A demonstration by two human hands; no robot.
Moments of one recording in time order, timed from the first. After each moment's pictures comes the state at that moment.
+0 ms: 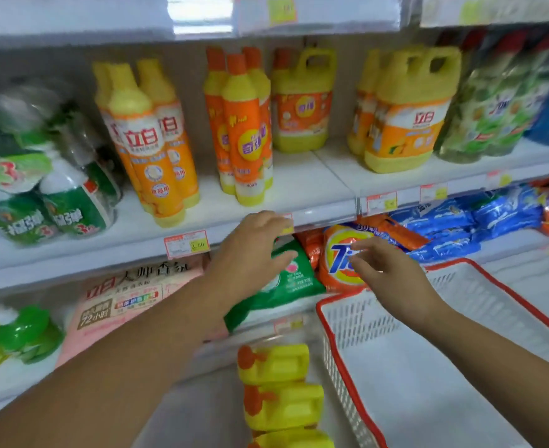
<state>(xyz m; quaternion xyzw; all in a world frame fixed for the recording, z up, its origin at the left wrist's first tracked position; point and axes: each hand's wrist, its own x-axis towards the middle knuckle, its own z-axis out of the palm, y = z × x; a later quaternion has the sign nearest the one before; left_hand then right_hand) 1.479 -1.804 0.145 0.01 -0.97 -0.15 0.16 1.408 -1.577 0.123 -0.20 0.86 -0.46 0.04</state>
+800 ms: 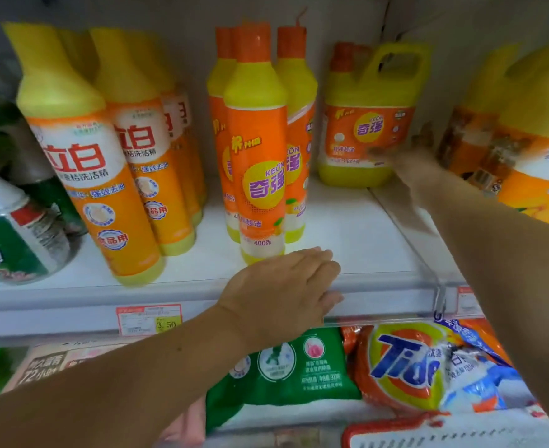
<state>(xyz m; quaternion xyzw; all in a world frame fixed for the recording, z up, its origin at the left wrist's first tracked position) 1.351 -1.853 0.105 -0.11 -0.93 0.14 0.31 1.078 -1.766 0.188 -0.15 0.82 -0.55 0.01</state>
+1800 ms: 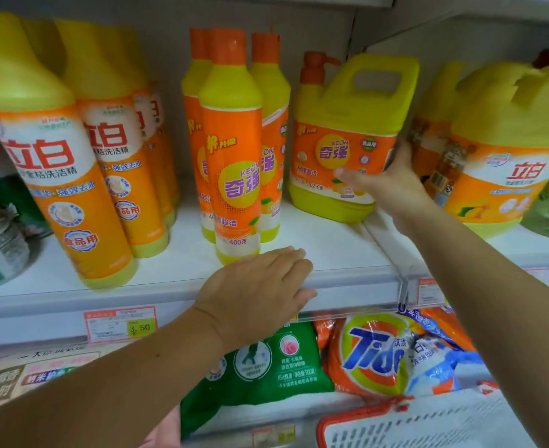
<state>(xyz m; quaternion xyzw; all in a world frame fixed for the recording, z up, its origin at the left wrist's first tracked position) 1.348 -1.857 0.094 -0.11 -0.92 0.15 0.35 1.146 -1.719 0.183 -0.25 0.74 -0.62 0.01</state>
